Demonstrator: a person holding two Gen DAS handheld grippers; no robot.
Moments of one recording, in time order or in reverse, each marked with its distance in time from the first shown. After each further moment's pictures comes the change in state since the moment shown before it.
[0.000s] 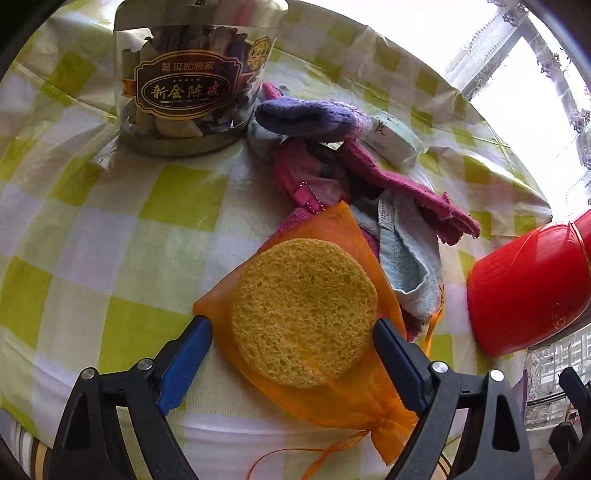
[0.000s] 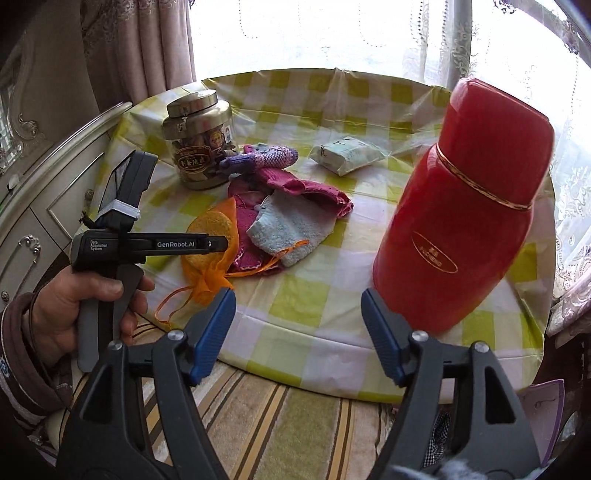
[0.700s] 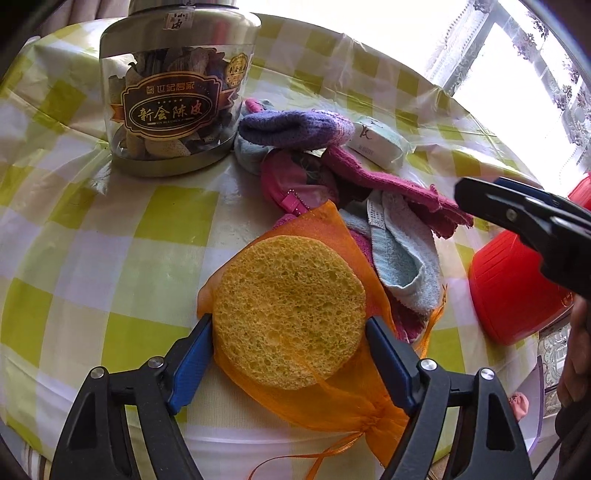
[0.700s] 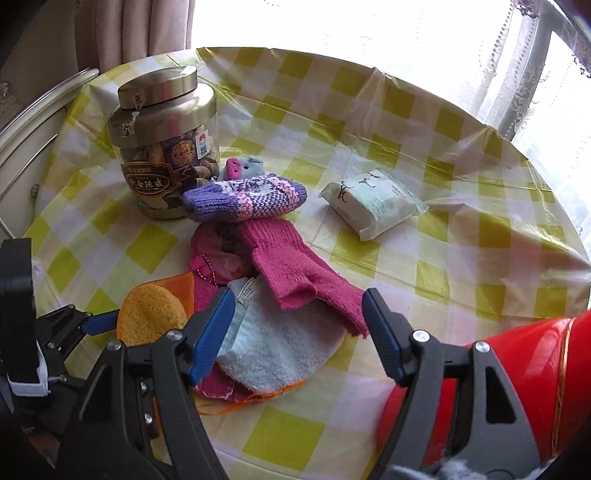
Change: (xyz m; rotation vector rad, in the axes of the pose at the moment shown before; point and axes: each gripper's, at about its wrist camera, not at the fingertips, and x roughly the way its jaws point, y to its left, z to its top) left arm -0.001 -0.006 -0.008 0.078 -0.083 0.015; right arm 0.130 0.019 0.111 -0.156 0.082 -0.079
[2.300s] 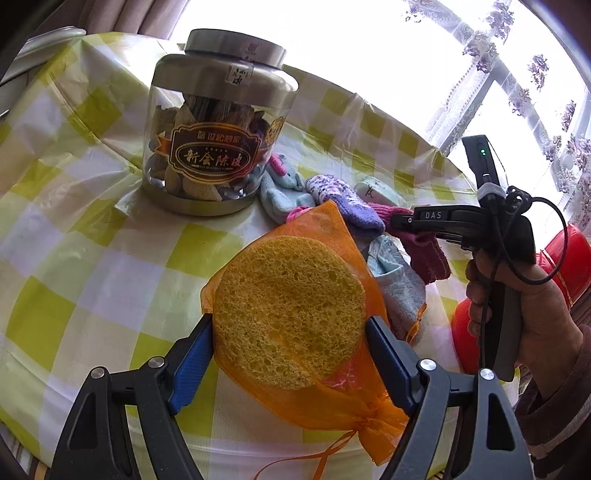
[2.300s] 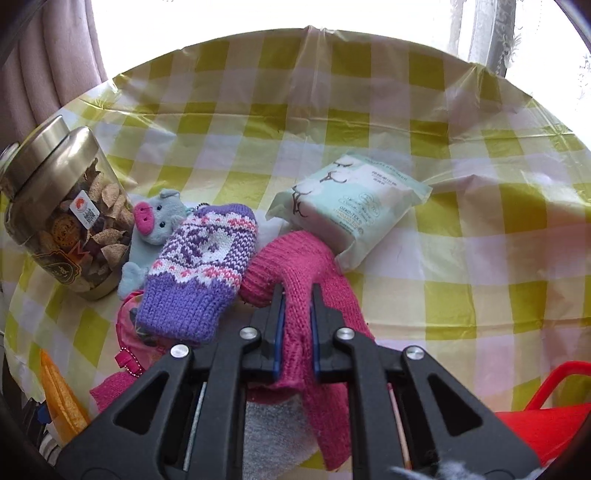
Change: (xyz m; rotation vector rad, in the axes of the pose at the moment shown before) left arm -0.034 0.023 -0.007 -0.080 -0.210 -0.067; right arm 0.081 -0.065 0.034 0.236 0.003 -0.003
